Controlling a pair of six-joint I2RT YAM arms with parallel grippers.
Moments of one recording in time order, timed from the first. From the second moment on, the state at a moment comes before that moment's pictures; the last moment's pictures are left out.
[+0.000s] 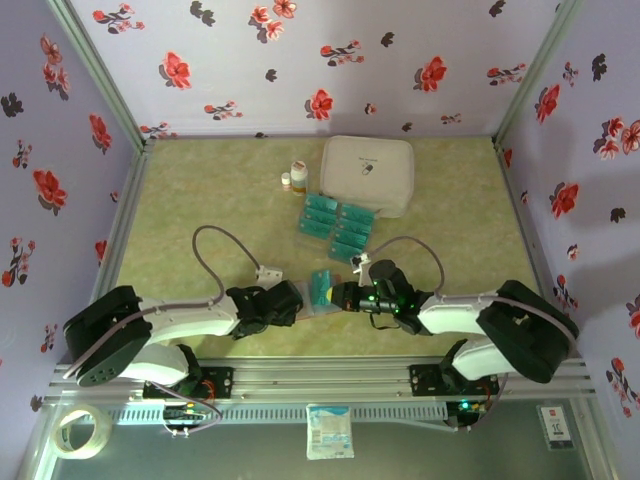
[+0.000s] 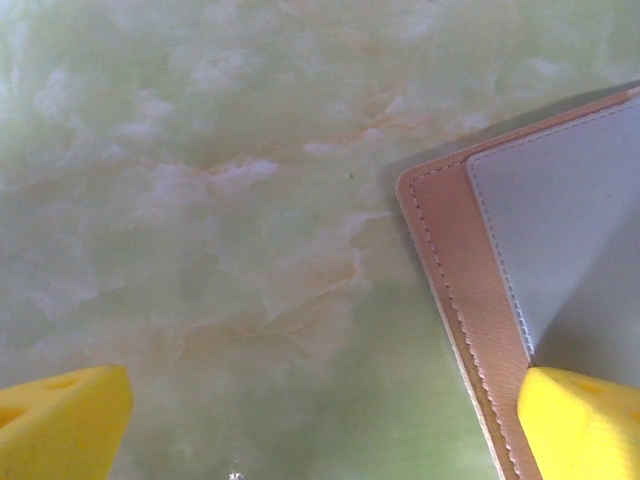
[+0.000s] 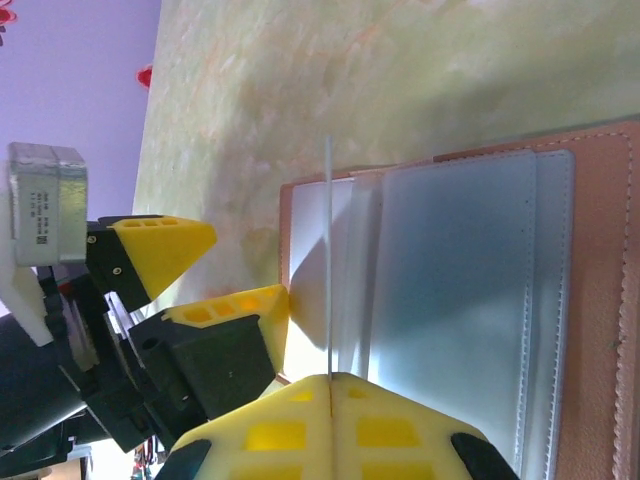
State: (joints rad) left arm -1.09 1.36 0.55 -0.42 -0.49 -0.80; right arm 0.82 1.38 0.31 0.54 -0.38 0.94
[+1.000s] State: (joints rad) left arm -1.09 1.32 0.52 -0.42 -0.49 -0.81; right arm 0.82 1.55 0.30 0.73 -0.42 0.97
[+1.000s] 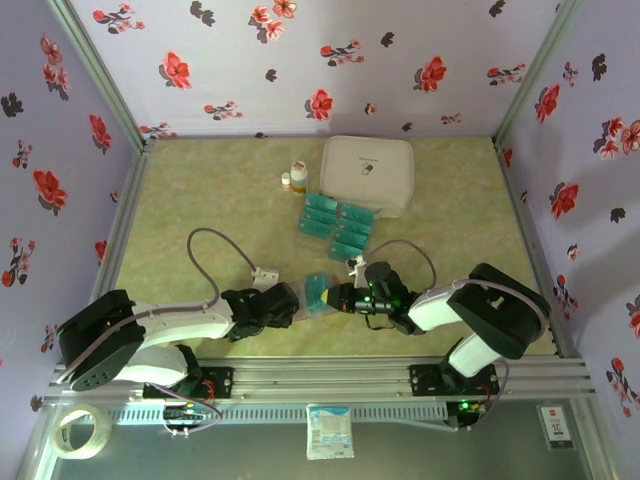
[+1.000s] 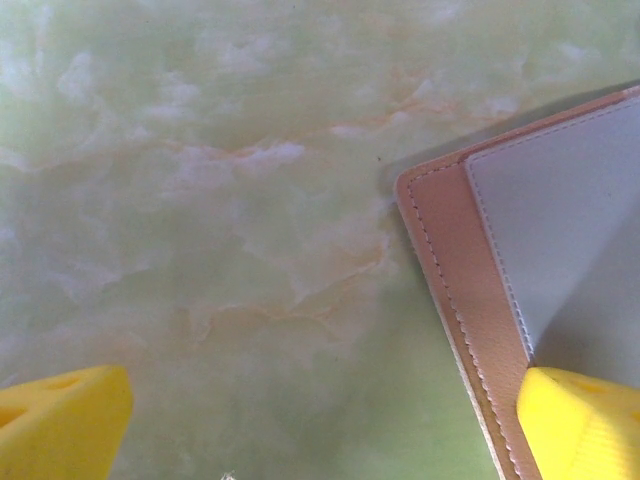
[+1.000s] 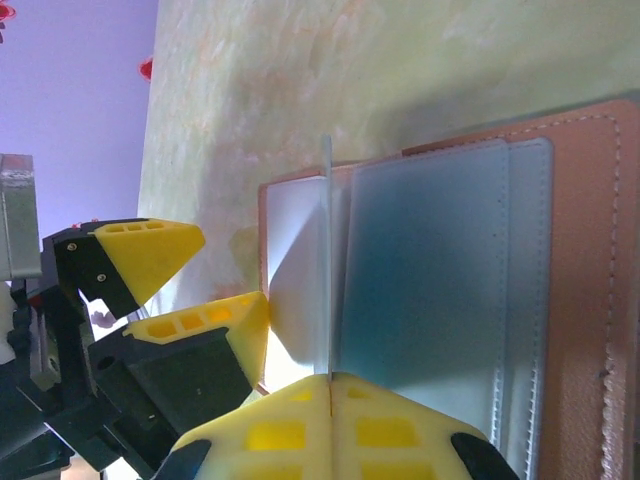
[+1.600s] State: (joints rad) left arm -1.09 1.32 0.52 -0.41 -0.49 -0.81; right arm 0.82 1.59 0.29 0.79 -0.45 0.98
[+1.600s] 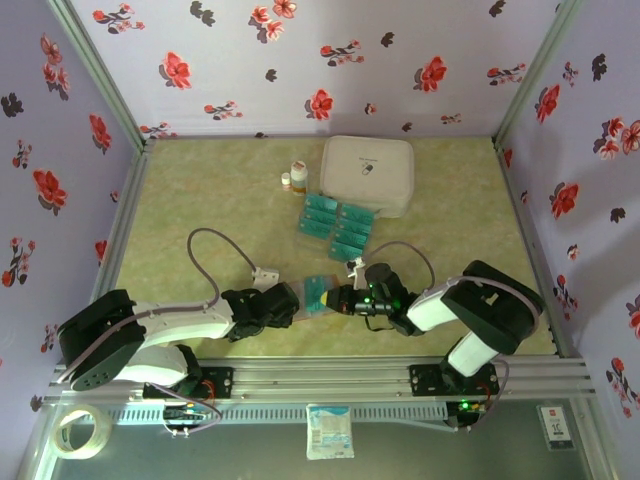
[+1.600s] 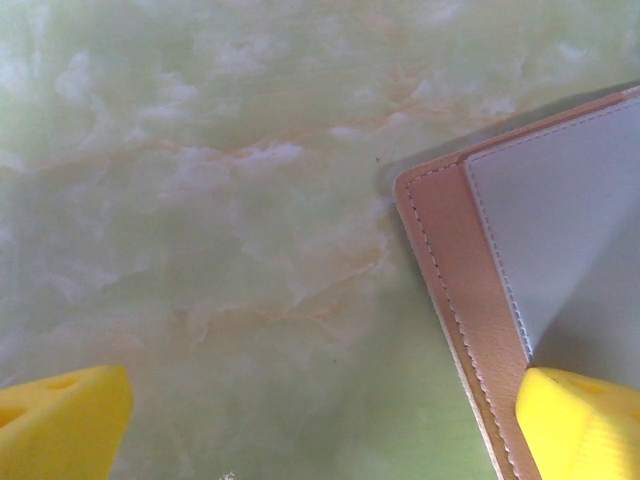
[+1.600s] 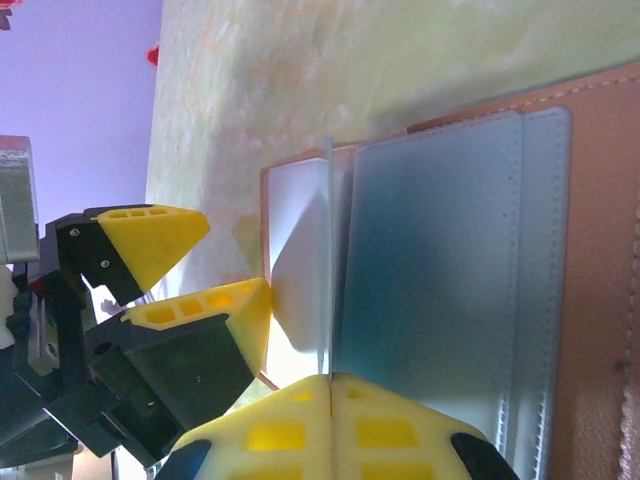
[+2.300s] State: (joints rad) left arm -1.09 1.33 0.52 -0.41 -0.49 -0.81; right arm 0.82 1.63 0.27 0.84 -0.47 1.00
